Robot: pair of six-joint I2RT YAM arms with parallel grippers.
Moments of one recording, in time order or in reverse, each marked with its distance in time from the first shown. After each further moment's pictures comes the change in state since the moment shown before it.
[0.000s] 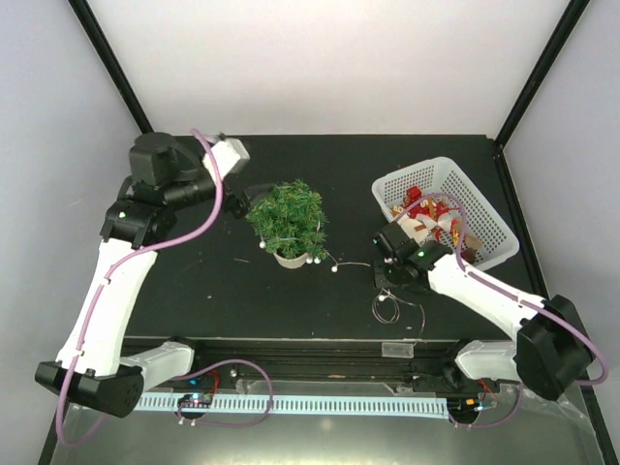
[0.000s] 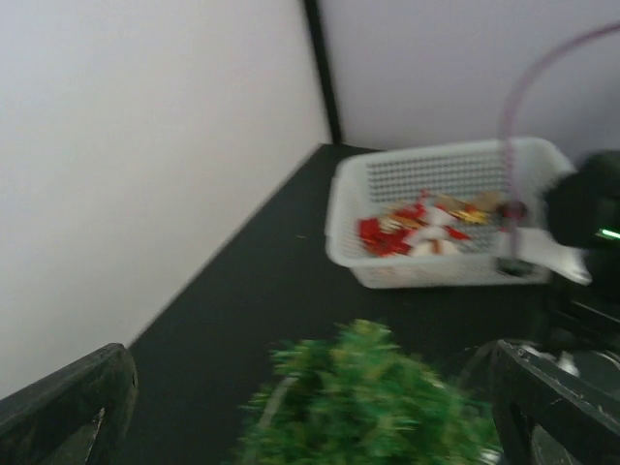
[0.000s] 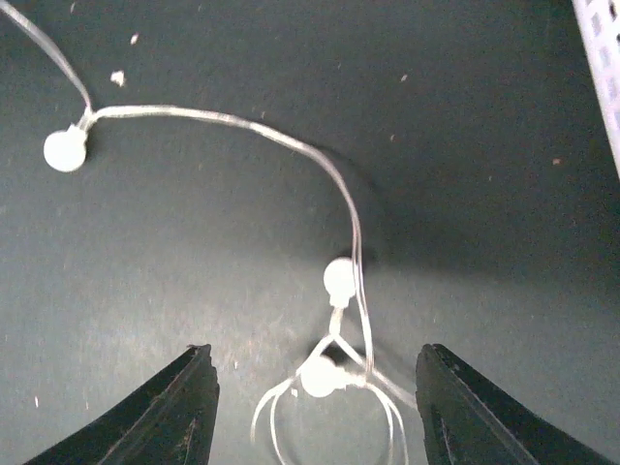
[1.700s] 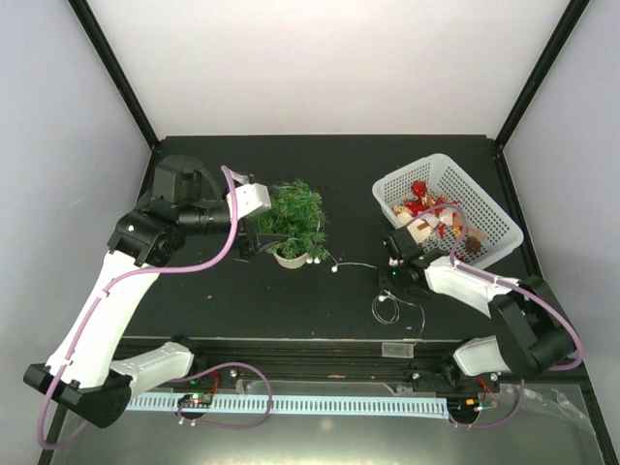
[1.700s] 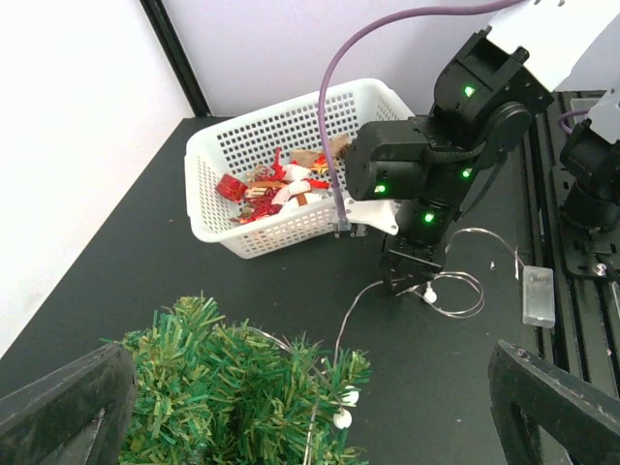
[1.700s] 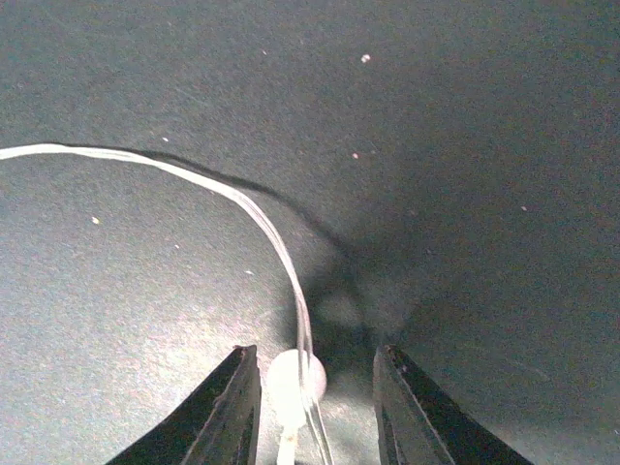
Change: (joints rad) left arm -0.211 -0.058 -0.057 -0.252 0.069 0.181; right arm -0.160 0.125 -0.180 0.345 -0.121 0.000
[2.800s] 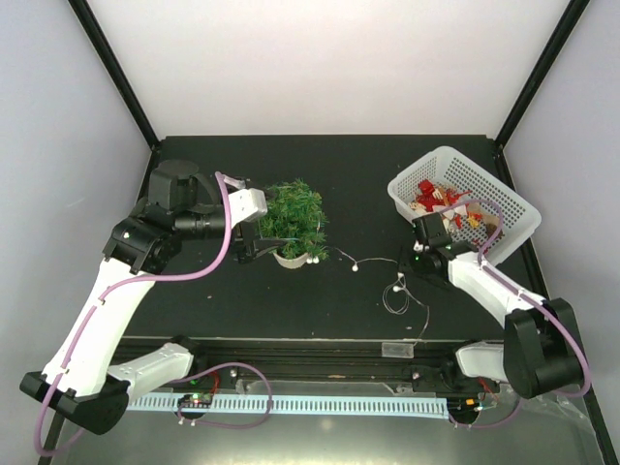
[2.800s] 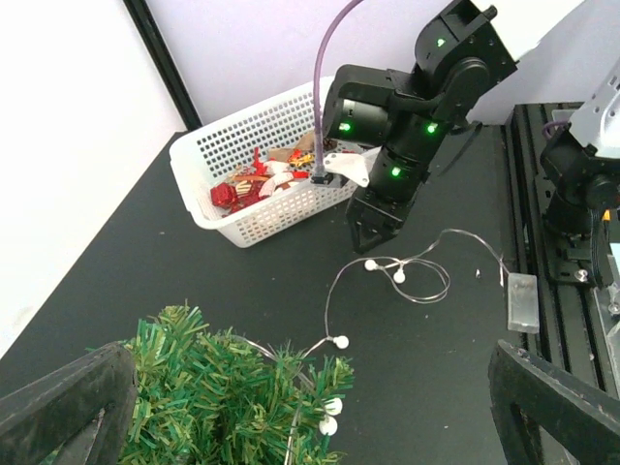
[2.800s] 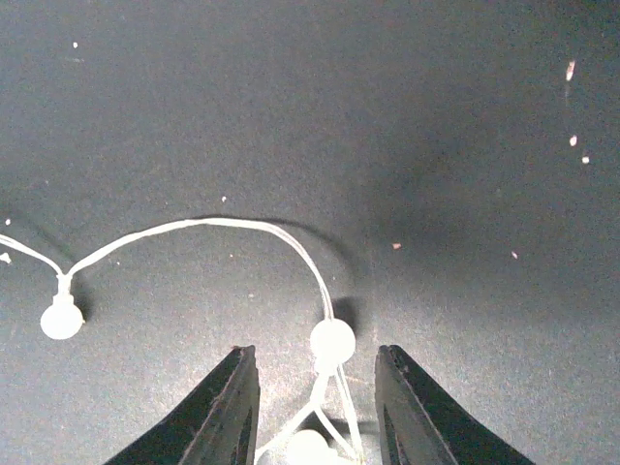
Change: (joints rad) left arm -0.004 -0.040 -0.025 0.007 0.027 -0.011; right arm -0.220 -0.100 0.056 -0.102 -0.029 -0.015
